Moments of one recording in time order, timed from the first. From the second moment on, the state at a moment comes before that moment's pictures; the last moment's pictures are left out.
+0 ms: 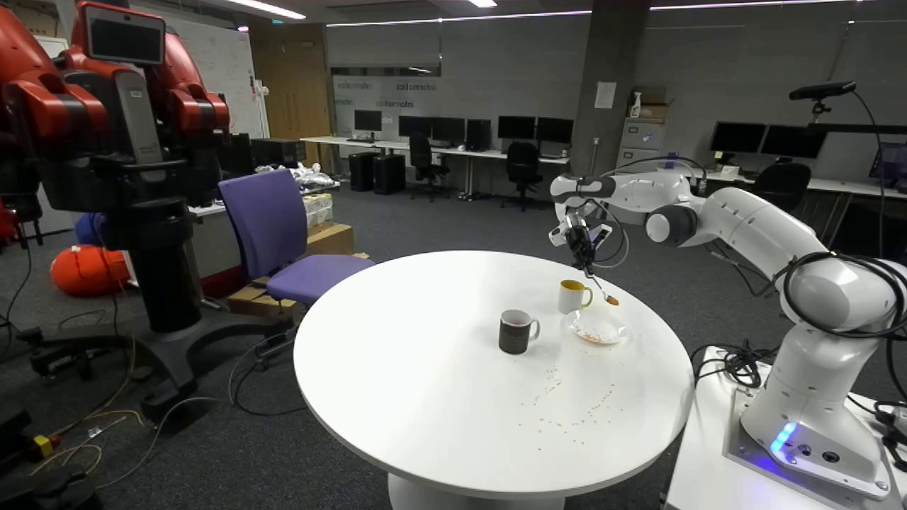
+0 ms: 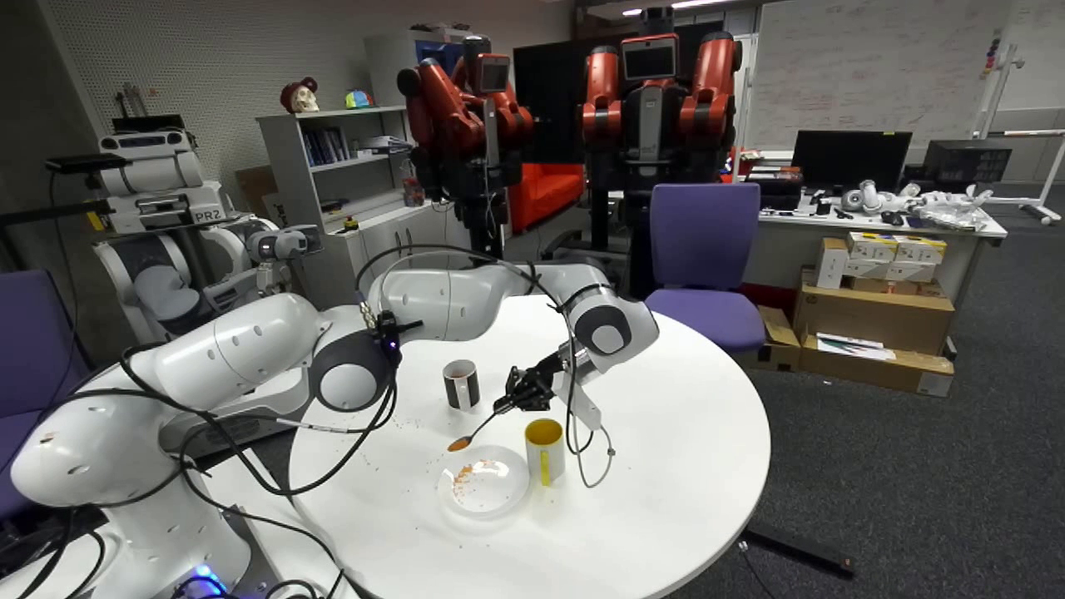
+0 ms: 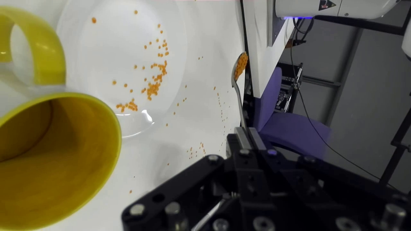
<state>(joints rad) -0.53 1.23 -0.04 -0.60 0.33 0.85 -1.39</state>
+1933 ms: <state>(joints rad) -0.54 1.23 -0.04 -0.59 0.33 1.08 -1.39</state>
